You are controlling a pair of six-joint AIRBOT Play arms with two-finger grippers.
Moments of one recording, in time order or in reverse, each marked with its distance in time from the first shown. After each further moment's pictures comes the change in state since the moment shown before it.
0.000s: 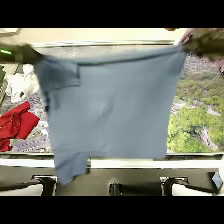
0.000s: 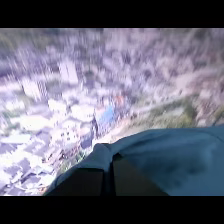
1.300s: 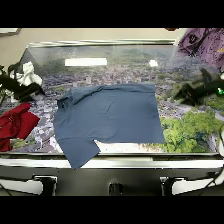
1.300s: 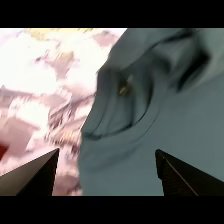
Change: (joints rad) left arm 0.262 -0.101 -0.283 0.147 -0.206 -0.091; right arm -0.222 -0.165 -0.375 -0.134 0.216 -0.181
